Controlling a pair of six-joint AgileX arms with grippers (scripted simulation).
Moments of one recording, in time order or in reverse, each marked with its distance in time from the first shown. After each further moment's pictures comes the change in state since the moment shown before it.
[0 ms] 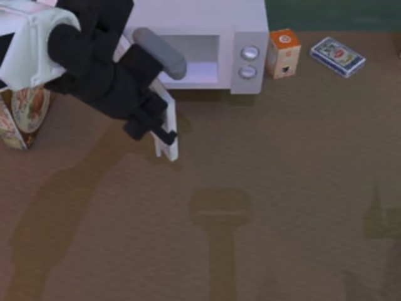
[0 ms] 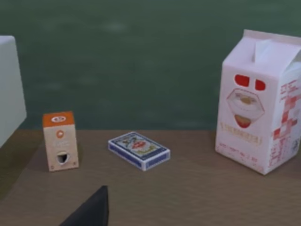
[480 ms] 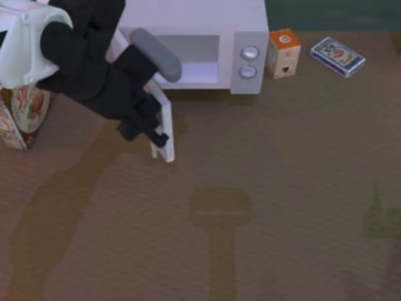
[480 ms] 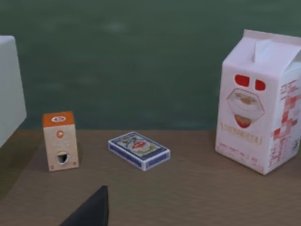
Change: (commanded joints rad) left arm 0.025 -0.003 -0.006 -0.021 0.037 0.068; right arm 0.000 0.000 0.000 0.000 0.000 0.000
